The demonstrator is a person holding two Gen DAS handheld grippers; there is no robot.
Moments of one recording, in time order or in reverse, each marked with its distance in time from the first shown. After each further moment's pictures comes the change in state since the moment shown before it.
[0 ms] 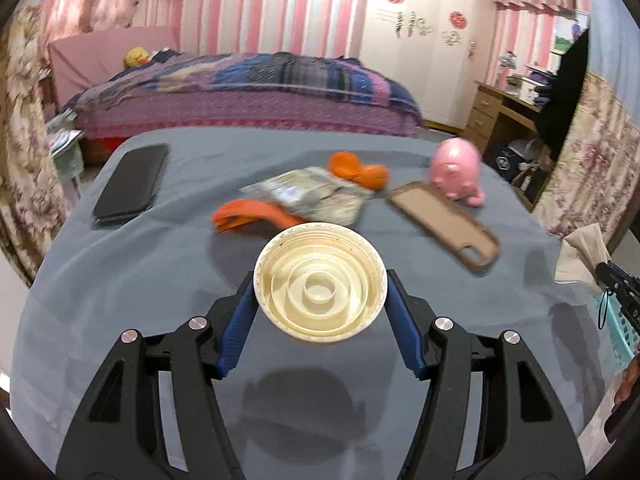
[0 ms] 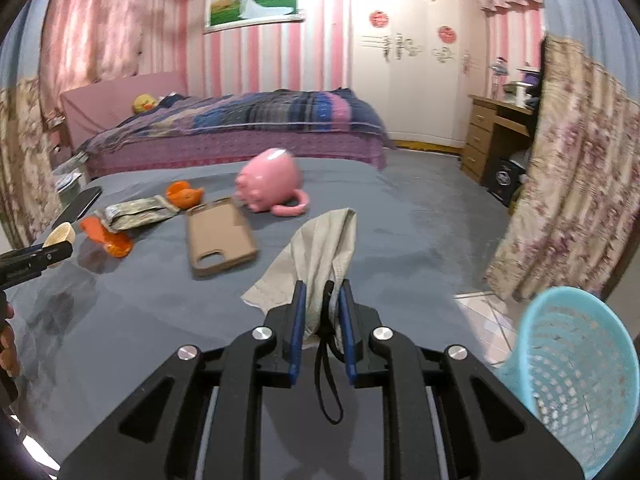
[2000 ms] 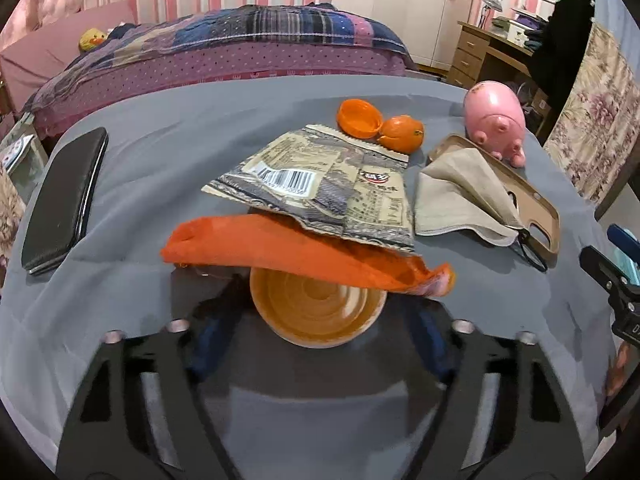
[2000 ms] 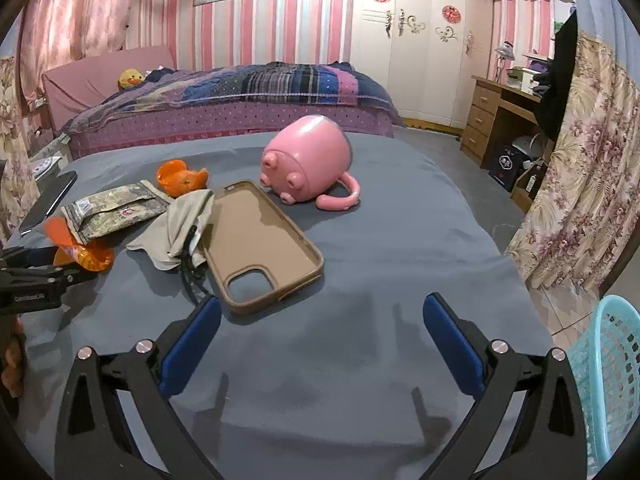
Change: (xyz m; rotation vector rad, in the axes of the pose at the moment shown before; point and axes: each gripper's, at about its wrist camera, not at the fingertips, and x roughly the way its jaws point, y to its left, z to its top) left arm 0.105 0.028 0.026 0.105 0.205 -0.053; right arm 0.093 0.084 0.020 -0.023 0.105 -0.038
